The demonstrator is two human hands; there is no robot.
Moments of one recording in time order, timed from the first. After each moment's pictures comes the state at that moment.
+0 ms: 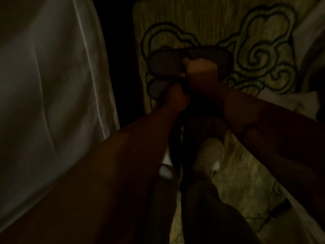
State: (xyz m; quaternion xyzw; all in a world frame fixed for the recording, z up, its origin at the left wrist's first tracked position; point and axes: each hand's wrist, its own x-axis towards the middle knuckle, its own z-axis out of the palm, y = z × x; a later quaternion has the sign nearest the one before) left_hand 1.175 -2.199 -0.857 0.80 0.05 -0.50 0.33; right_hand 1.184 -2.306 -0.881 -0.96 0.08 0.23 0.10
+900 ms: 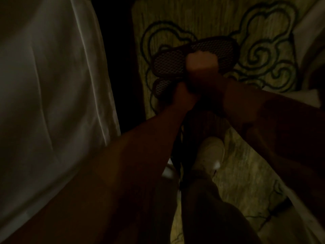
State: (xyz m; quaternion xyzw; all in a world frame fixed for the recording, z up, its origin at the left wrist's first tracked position) left_hand 1.168 -2.217 -0.849 0.77 0.05 -0.56 0.31; right_hand 1.206 -2.307 -0.856 -0.95 0.12 0.28 0.10
